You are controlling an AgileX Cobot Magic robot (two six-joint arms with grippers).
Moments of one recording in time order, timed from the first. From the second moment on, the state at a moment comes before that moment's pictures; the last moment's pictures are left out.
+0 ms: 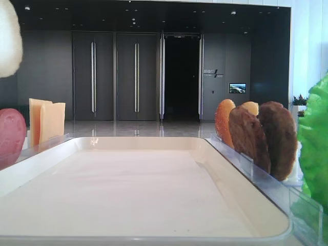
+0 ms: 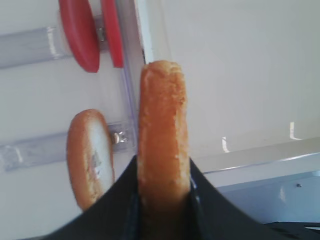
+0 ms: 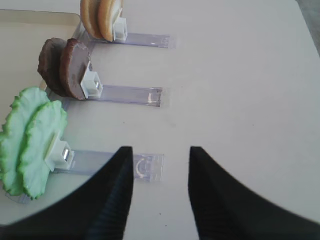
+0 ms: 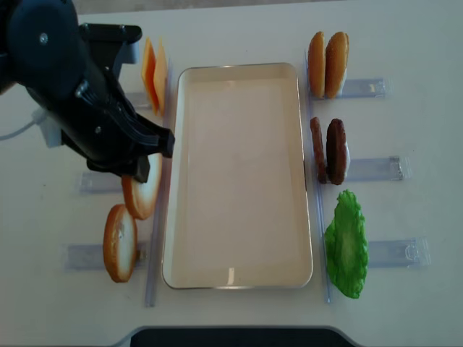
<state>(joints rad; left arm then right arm) -0.61 1.38 -1.14 0.07 1.20 -0.48 0.19 -0.01 -0.50 0.00 1.14 0.00</state>
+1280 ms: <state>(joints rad) -0.38 1.38 -0.62 -1.67 0.86 0.95 0.19 -0.01 -0.50 0.00 1.14 0.00</state>
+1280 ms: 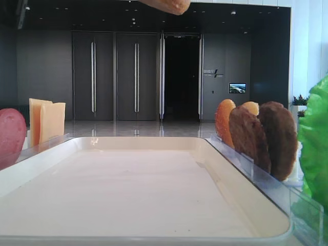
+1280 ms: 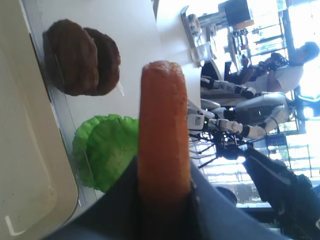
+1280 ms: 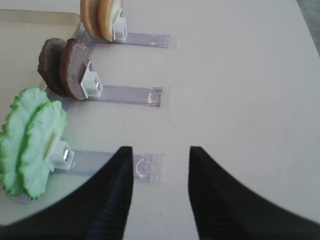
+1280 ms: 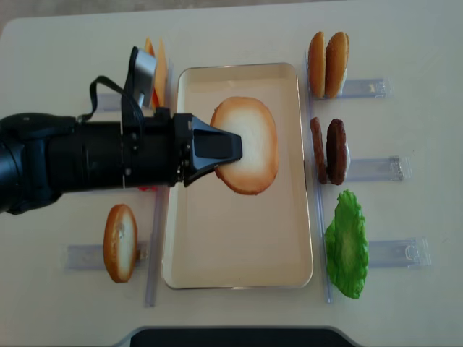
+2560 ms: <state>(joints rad) -0.38 1.78 -0.61 -1.70 0.86 1.18 0.19 -0.01 -0.50 0.00 1.14 0.00</state>
